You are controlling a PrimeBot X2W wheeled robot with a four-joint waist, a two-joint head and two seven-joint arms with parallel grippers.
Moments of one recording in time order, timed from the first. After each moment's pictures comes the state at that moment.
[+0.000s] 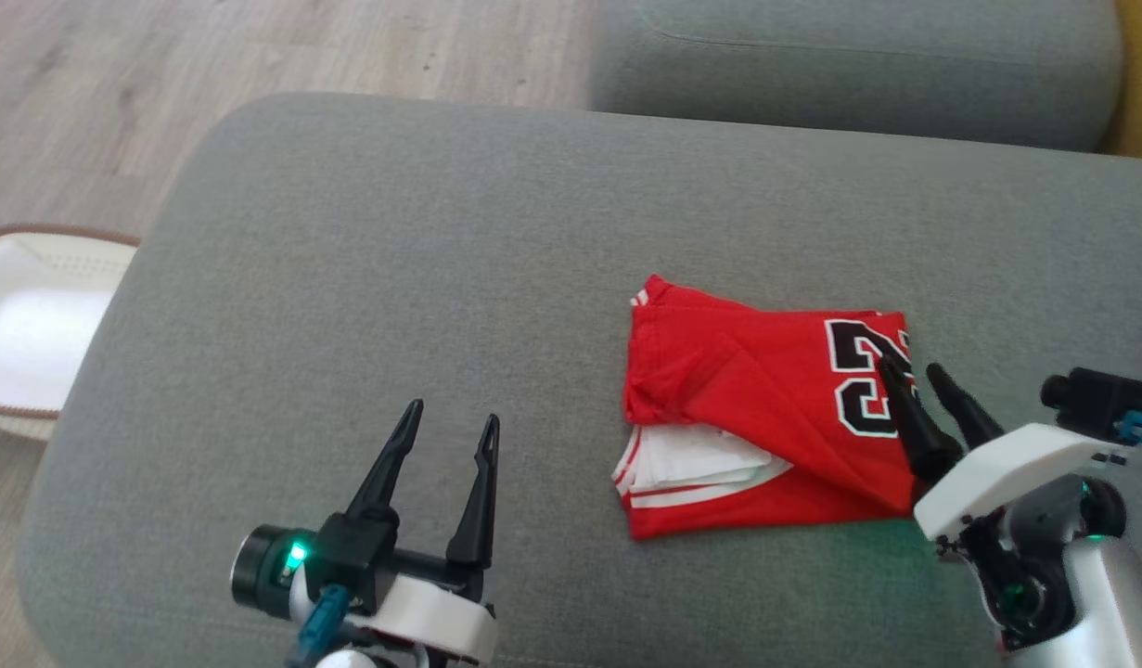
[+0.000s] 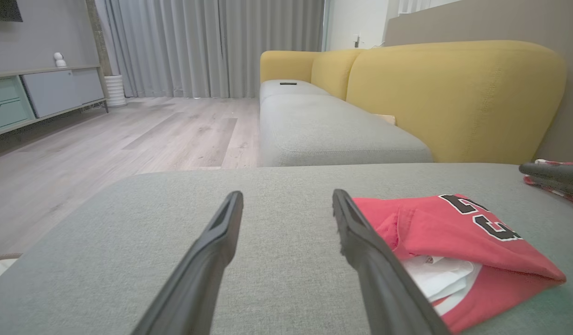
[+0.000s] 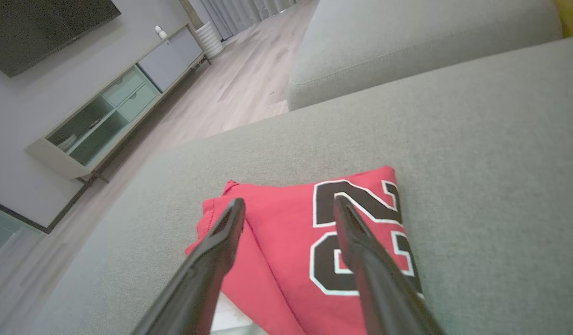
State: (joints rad) left arm 0.04 0.06 -0.40 0.03 -0.08 0.10 -0.25; right arm -0.09 -0.11 0.01 0.14 0.54 0.12 0.32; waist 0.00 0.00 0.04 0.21
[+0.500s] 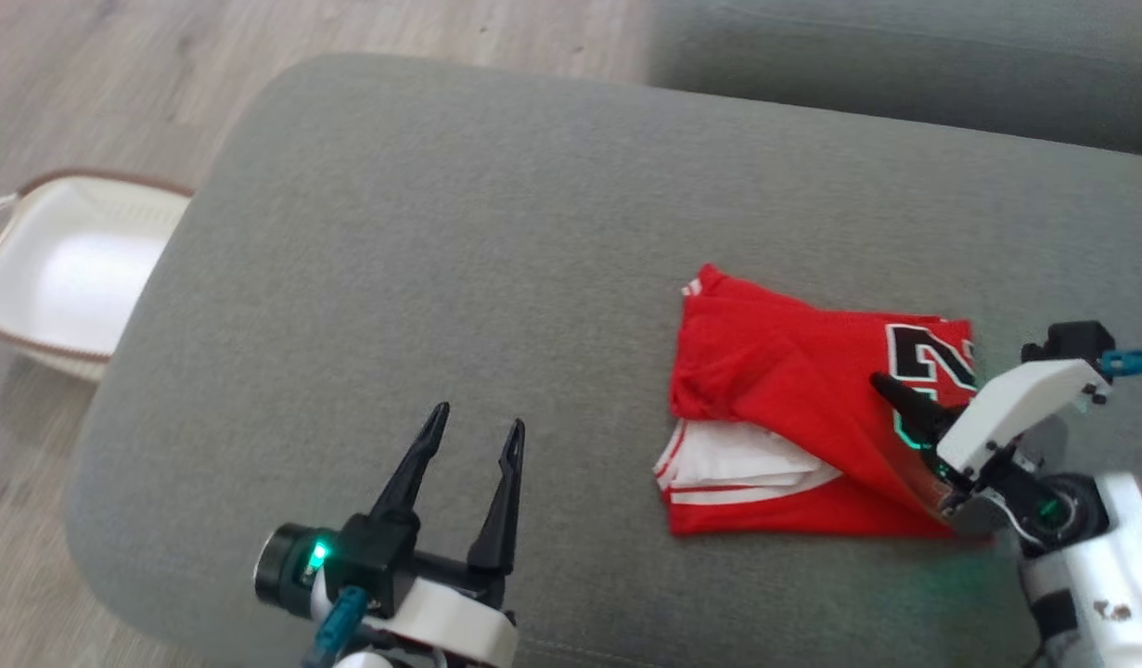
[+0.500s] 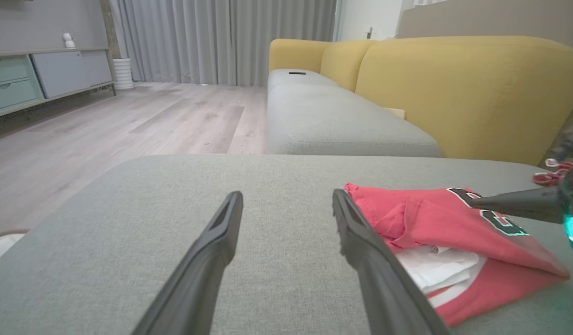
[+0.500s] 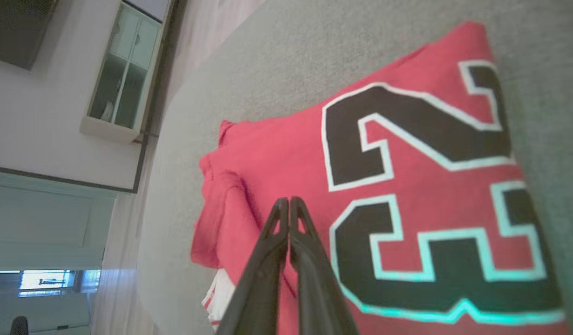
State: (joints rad) left arm 0.04 0.06 -0.44 0.03 -0.11 0.10 -0.25; right arm -0.31 -0.20 0.03 0.50 0.94 0.12 0.63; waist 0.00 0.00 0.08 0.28
